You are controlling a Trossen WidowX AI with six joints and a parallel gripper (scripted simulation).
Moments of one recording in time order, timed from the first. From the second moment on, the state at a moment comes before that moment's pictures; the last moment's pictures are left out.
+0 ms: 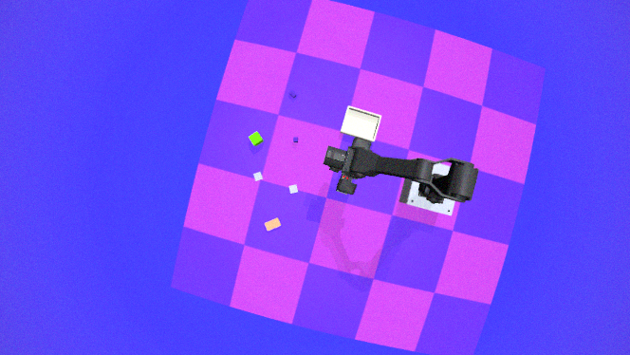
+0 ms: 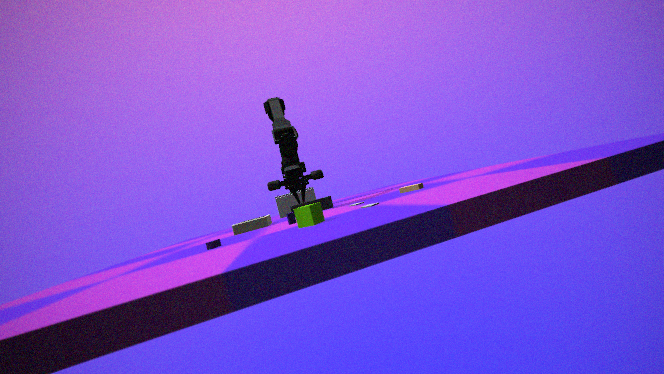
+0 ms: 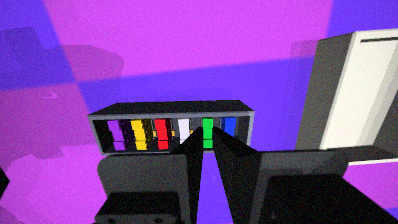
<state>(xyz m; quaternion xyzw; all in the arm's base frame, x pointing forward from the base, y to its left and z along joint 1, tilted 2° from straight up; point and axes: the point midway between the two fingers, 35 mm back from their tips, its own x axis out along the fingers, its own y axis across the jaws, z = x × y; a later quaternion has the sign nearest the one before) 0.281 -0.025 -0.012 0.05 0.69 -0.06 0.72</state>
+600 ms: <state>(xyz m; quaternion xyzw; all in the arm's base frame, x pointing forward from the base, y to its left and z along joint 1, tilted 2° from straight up) 0.281 -0.025 -0.008 0.05 0.69 -0.06 0.72</state>
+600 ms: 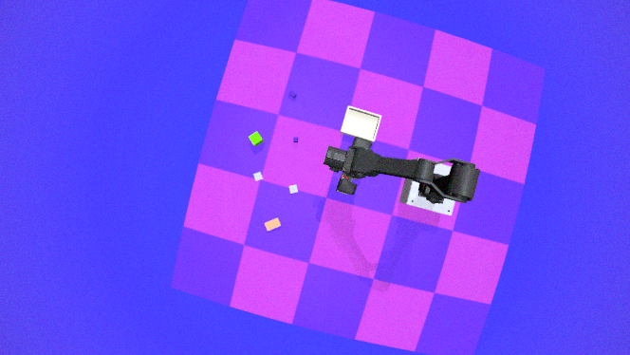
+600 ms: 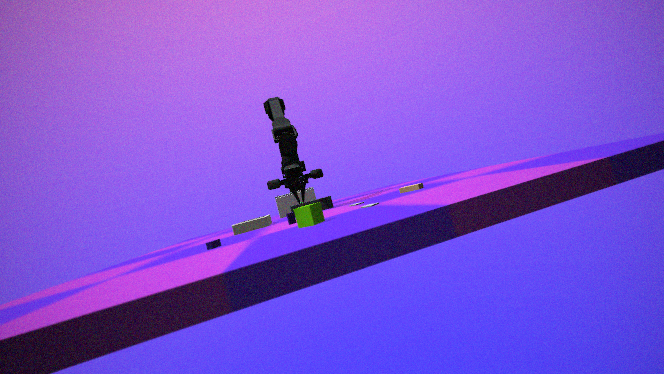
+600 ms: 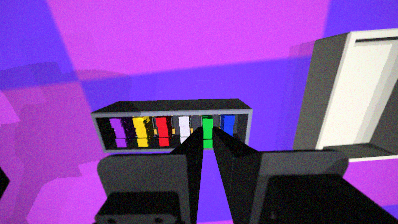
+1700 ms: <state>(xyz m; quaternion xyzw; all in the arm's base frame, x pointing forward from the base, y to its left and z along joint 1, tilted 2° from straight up) 0.280 -0.025 0.008 0.05 0.69 -0.06 0.72</state>
